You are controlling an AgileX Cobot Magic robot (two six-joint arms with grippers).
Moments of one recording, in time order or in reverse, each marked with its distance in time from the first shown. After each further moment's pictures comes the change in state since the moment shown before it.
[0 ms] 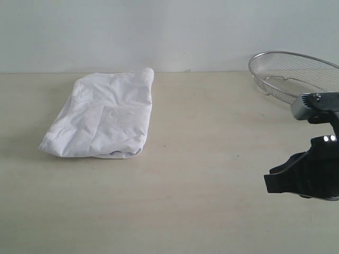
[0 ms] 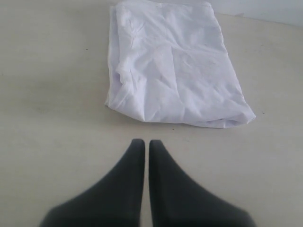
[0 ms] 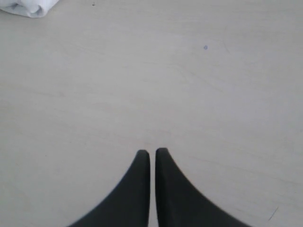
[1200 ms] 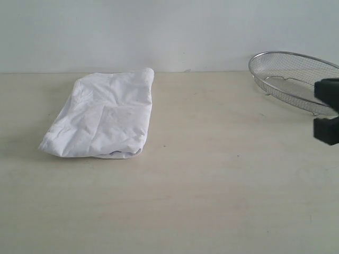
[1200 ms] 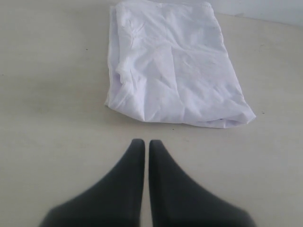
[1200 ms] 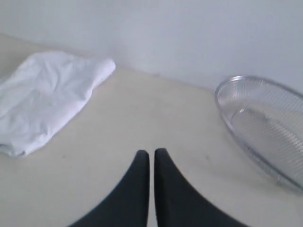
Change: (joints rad) left arm 0.000 0.000 0.000 0.000 0.000 0.000; right arm 0.000 -0.366 0.000 -0.037 -0.271 -0.168
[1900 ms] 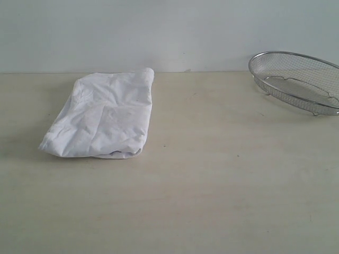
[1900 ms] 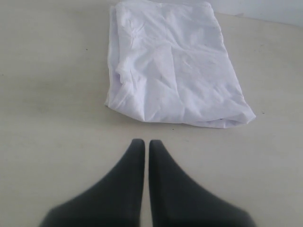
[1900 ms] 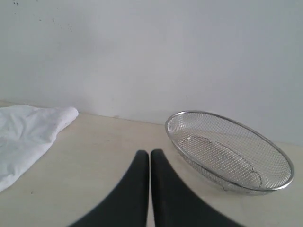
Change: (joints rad) left arm 0.000 0.000 0.000 0.000 0.000 0.000; right arm -0.266 -0.438 0.109 0.013 0.166 0.009
